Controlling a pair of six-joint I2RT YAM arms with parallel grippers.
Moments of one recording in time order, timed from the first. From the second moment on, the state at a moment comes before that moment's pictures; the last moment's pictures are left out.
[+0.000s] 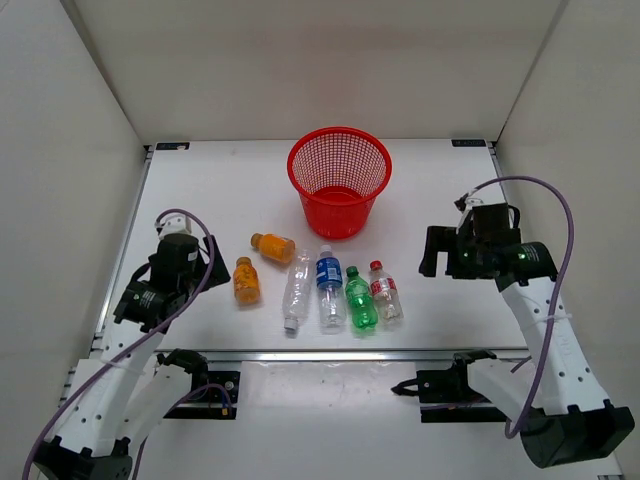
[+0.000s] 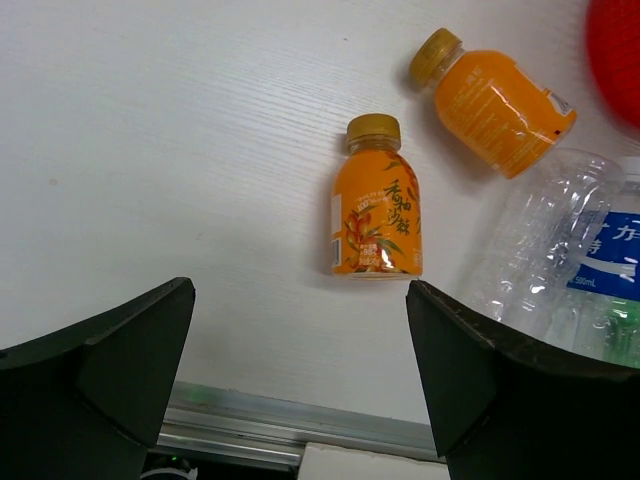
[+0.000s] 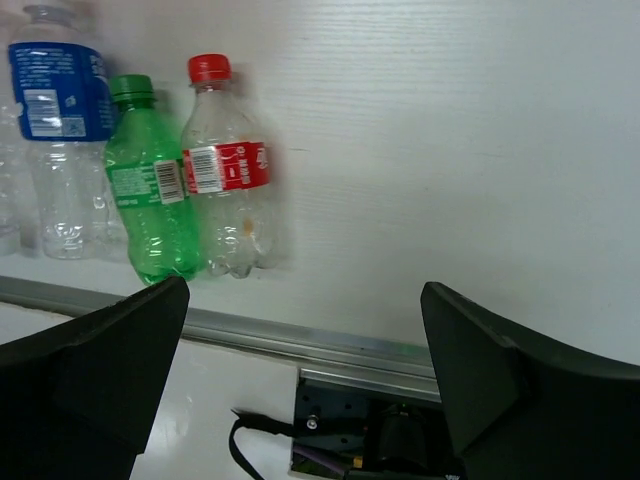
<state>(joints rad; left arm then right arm) -0.31 0.71 0.83 -0.88 -0.29 -0.50 0.12 0.95 1.06 -1.05 -0.14 0.17</state>
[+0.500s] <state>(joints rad) -0.33 0.62 0.78 -0.92 -0.29 -0.56 0.45 1.01 0.83 -0.76 -0.05 0.34</state>
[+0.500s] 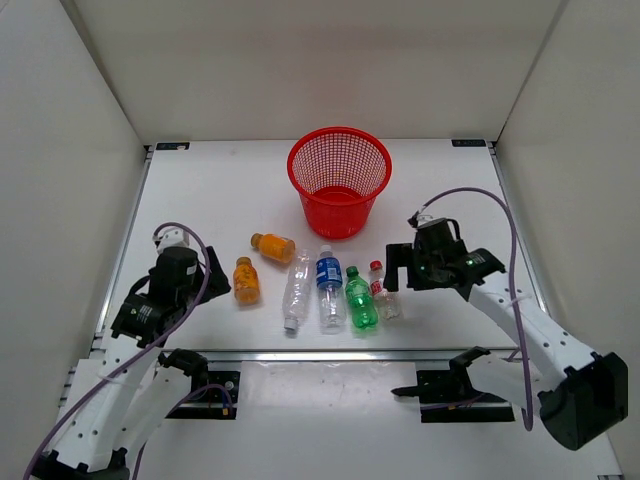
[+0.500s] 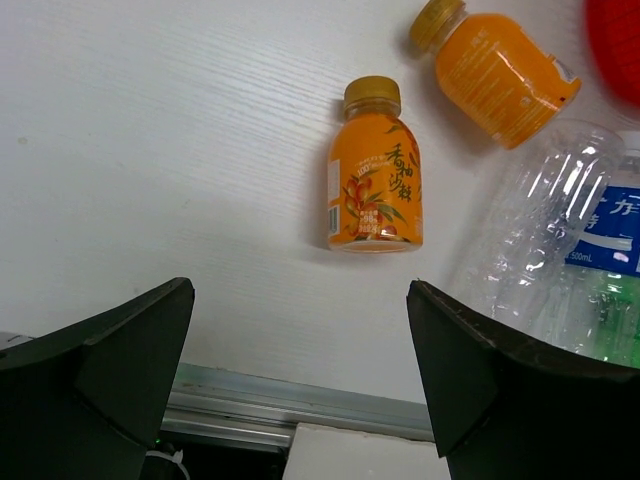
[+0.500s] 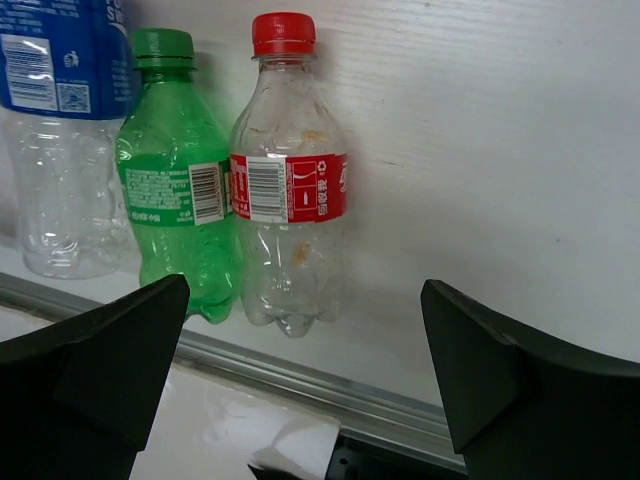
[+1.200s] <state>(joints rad) -0.34 0.73 0.71 -0.87 -0.26 -0.65 0.55 1.35 0.70 -0.46 0.13 0.48</state>
